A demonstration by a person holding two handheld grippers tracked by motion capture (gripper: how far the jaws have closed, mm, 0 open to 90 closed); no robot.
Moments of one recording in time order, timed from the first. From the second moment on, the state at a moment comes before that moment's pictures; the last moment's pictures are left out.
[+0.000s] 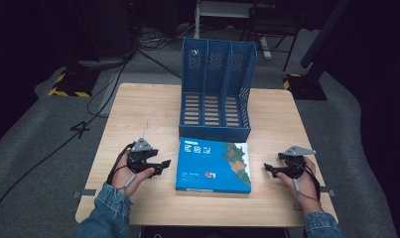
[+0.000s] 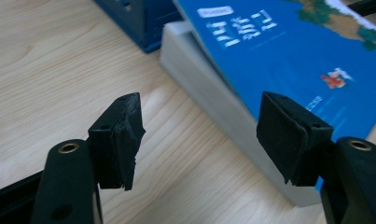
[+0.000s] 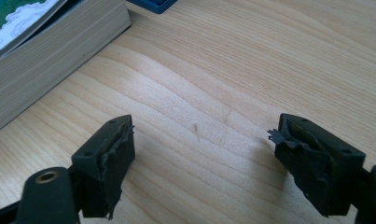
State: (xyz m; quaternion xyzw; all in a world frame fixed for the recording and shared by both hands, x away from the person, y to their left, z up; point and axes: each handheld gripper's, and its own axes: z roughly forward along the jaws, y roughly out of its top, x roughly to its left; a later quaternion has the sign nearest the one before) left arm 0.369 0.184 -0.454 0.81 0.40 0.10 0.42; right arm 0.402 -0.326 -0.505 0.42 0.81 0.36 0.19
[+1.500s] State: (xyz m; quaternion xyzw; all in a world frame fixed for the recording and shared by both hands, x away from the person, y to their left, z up) left arm 0.407 0.136 -0.497 0.79 0.42 0.02 0.44; right arm 0.392 -0.306 -0.489 0.40 0.83 0.36 0.17
